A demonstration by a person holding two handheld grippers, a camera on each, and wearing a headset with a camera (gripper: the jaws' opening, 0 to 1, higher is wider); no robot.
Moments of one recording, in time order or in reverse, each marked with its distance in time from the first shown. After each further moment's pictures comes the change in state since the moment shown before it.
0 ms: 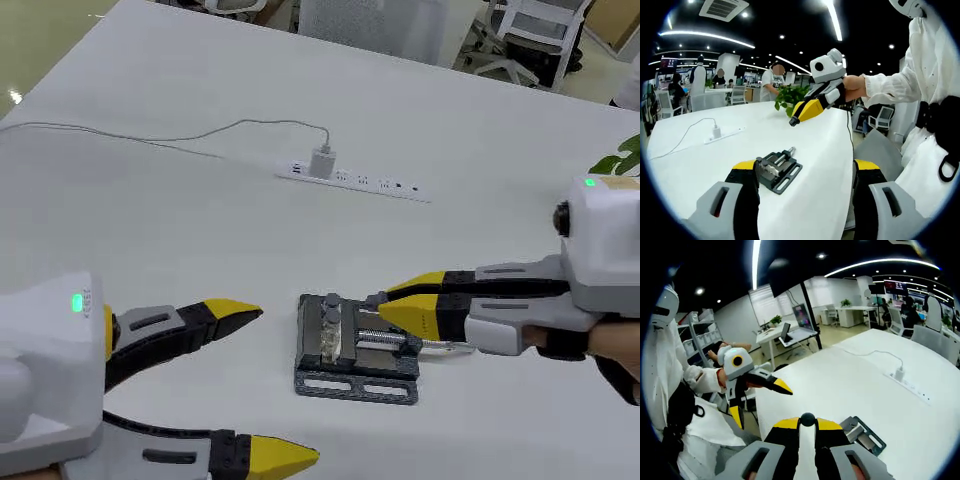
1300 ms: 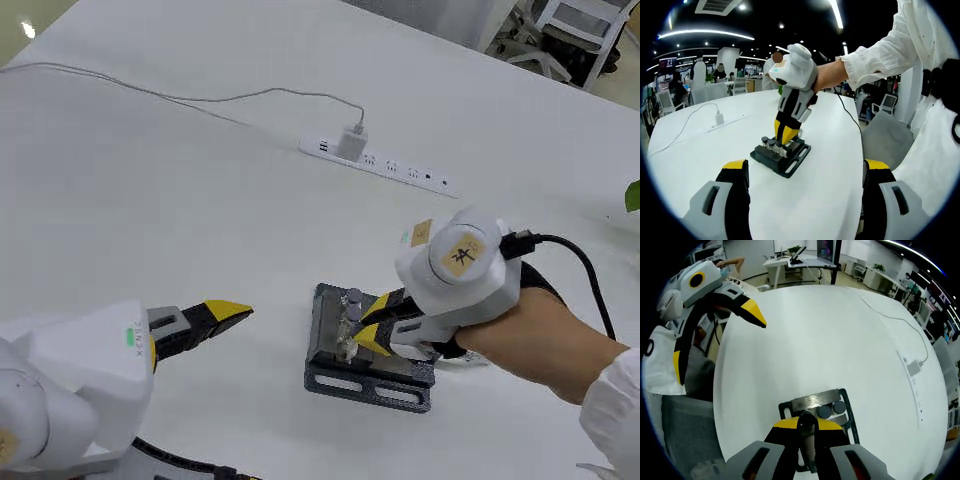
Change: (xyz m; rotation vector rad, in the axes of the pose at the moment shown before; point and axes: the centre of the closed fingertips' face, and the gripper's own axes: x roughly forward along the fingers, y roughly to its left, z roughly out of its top) left arm 0.004 0.021 -0.048 0.031 0.078 0.023; right arm 0.085 -0.076 -0.085 -0.348 0.567 -0.078
